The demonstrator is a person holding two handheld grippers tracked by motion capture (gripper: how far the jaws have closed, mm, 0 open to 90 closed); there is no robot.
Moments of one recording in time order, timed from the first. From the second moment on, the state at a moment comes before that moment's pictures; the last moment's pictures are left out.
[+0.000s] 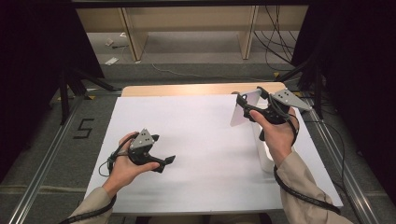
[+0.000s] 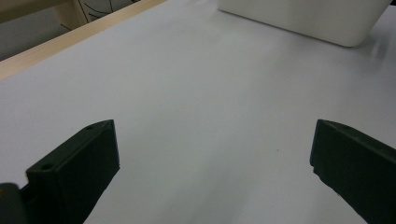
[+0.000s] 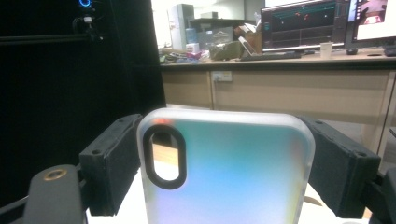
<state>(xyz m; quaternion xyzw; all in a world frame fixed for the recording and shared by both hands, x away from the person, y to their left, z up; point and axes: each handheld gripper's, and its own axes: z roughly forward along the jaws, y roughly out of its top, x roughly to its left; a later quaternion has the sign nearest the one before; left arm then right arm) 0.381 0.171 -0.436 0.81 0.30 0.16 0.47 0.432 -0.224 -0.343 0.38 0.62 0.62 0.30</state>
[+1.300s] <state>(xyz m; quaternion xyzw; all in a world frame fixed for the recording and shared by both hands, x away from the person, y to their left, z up) 0.381 0.172 -0.435 0.81 0.30 0.17 0.47 0.435 -0.249 -0.339 0.41 0.60 0.60 0.34</state>
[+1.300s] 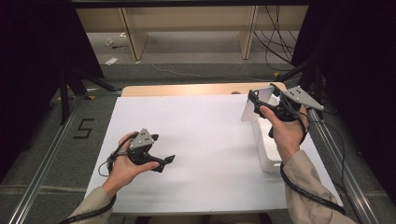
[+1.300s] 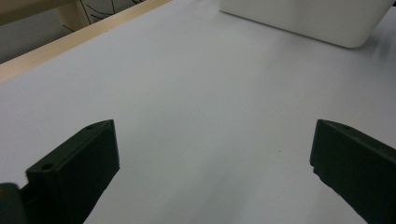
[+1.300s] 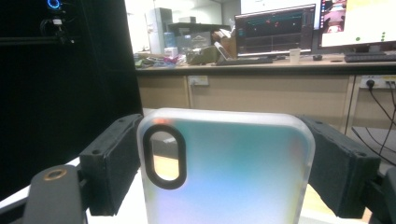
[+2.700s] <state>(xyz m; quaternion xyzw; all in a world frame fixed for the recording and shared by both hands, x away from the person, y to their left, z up) 0.381 0.173 -0.435 0.81 0.30 0.17 0.47 0.439 -0.266 -0.340 0.42 0.59 0.59 0.36</state>
